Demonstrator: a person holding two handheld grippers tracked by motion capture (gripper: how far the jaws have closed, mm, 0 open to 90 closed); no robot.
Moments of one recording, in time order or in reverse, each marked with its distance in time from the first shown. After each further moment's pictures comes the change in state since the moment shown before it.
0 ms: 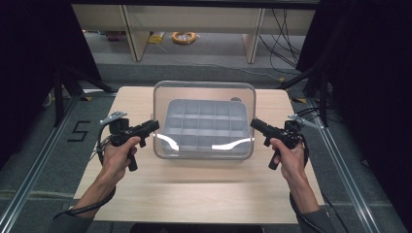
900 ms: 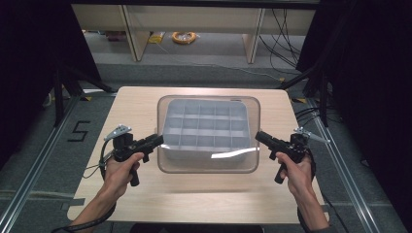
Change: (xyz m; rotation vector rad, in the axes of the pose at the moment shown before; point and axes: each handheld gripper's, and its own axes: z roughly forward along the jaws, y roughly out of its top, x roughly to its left) left arm -0.013 -0.034 -0.011 0.041 -0.021 0.017; right arm -0.001 -0.025 -0.029 0.021 -0.010 -0.016
